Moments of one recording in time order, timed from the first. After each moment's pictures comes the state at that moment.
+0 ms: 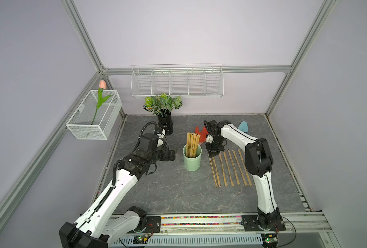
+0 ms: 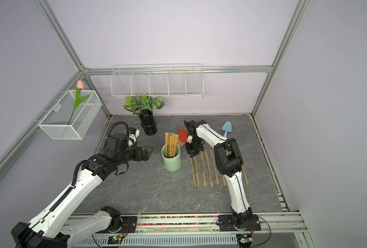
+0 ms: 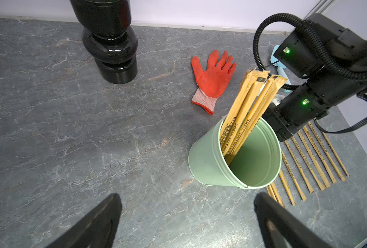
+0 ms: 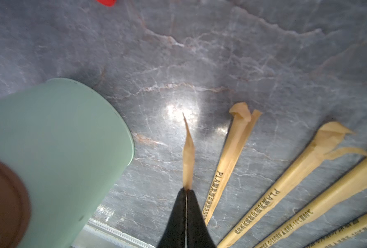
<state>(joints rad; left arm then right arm) -0.48 1.04 1.01 -0.63 0.05 -0.29 0.49 2.23 1.87 -1.25 -0.28 0.25</state>
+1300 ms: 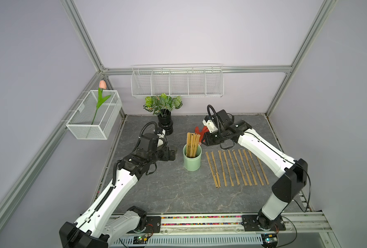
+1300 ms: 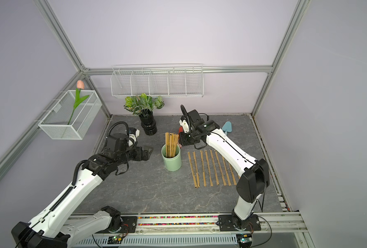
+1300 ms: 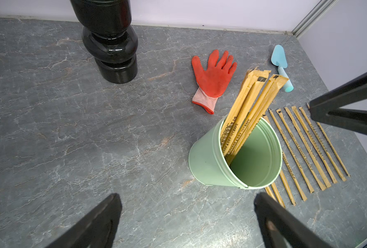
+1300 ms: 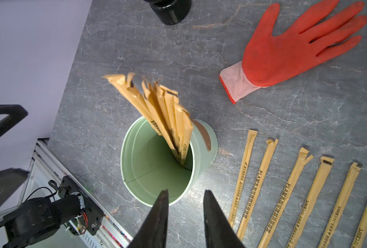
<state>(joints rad) -0.48 1.05 1.01 -0.63 0.05 -0.29 0.63 1.74 1.69 -0.93 -0.22 0.34</state>
